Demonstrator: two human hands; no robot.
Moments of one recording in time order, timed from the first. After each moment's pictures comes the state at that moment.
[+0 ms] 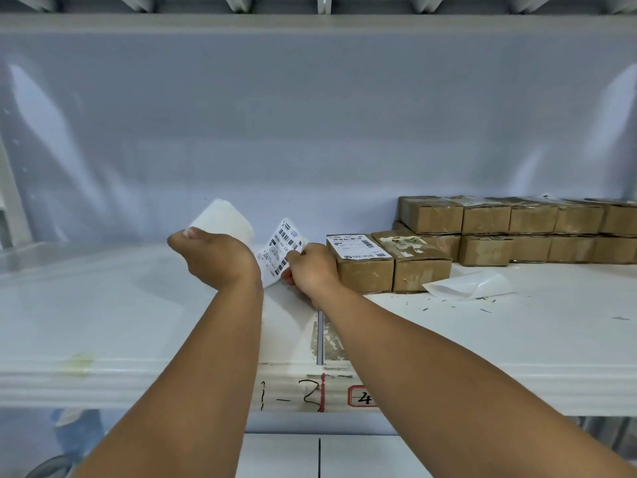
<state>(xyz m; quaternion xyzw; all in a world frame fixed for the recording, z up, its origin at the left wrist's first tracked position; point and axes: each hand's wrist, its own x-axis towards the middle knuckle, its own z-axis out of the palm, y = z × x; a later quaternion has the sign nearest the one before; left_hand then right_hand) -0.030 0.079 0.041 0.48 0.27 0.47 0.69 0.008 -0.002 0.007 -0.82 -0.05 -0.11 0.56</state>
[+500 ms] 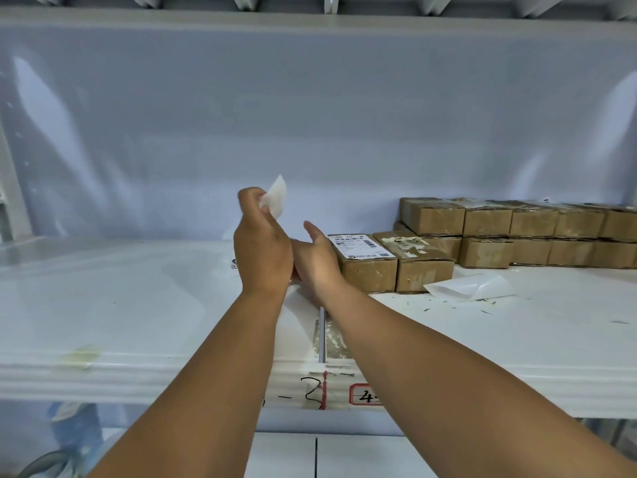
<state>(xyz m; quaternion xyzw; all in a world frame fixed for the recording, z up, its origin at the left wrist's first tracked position) -0.045 0.057 0.036 0.72 0.02 0.51 0.47 -0.003 0.001 0.019 -0.70 -0.07 -0.06 0.71</state>
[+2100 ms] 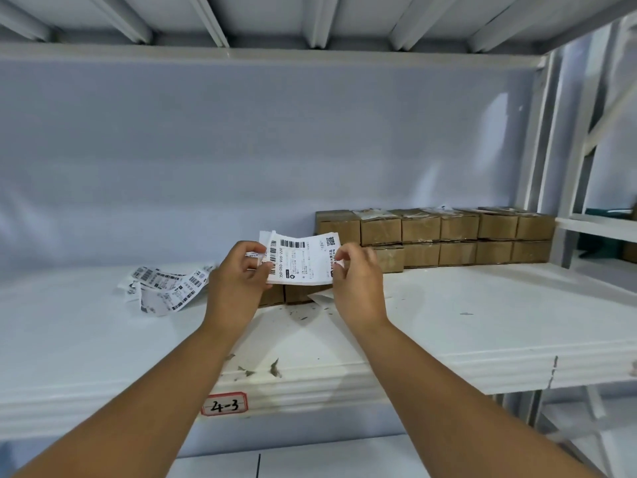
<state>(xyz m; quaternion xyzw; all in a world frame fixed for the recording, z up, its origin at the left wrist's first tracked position) -0.061 -0.054 0.020 0.74 -0.10 0.31 0.58 -0.055 -0.214 0.006 -0.81 -0.05 -0.37 0.45</state>
